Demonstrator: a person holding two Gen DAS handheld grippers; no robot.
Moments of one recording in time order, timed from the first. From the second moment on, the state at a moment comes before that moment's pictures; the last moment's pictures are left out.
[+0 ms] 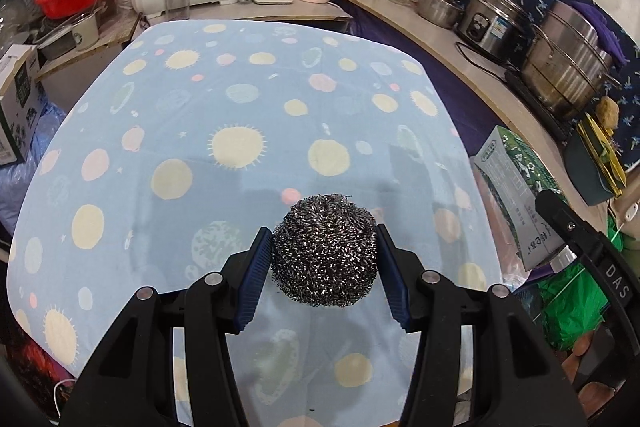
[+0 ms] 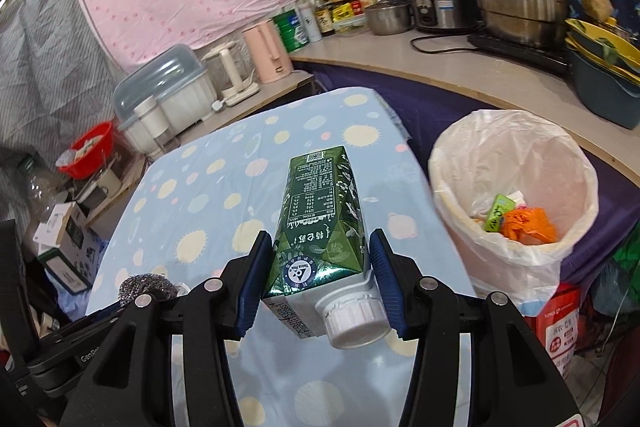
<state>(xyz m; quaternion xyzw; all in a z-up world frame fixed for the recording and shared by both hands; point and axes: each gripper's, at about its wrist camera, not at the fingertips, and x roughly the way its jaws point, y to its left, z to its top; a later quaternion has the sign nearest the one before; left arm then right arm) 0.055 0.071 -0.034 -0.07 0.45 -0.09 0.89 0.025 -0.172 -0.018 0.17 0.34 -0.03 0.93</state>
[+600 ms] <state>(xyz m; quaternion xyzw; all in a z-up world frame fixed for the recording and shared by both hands) 0.068 -0.020 -0.026 0.00 0.45 -0.17 0.88 -0.020 -0.266 -0.020 0.25 0.29 -0.12 0.92</state>
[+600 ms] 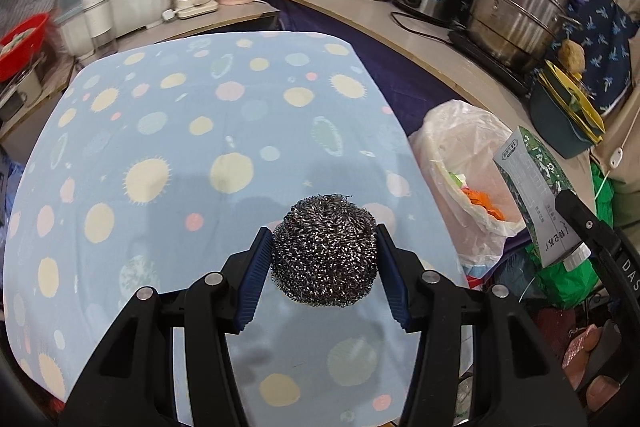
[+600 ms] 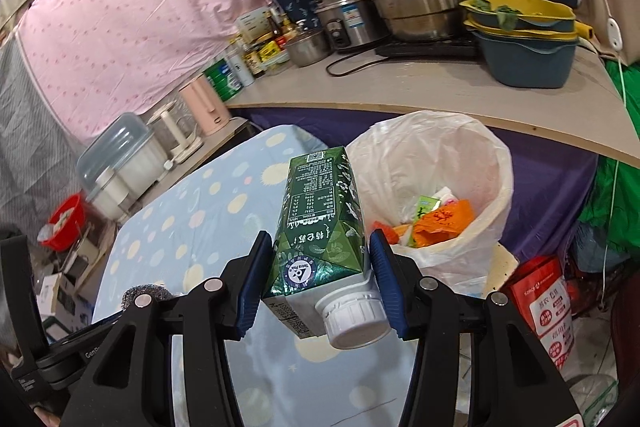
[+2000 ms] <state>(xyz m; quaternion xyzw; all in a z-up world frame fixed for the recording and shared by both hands) 0.122 -0.224 -0.032 0.09 0.45 -0.27 0.85 0.011 -0.379 -0.065 0.31 0.30 -0.20 0.88</state>
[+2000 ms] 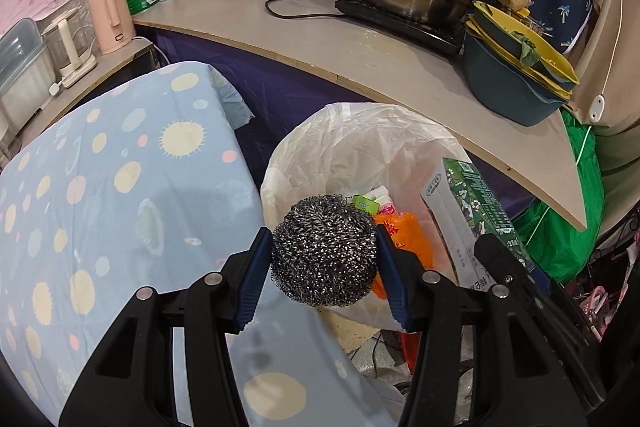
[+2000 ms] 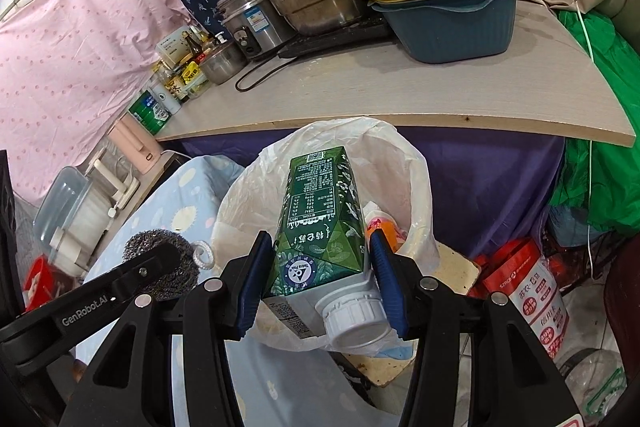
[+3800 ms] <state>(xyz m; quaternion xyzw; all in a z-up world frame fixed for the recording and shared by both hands) 0.126 -0.210 -0.031 0.10 0.42 -0.22 0.87 0.016 -0.358 -0.045 0.26 0.31 -0.20 0.89</state>
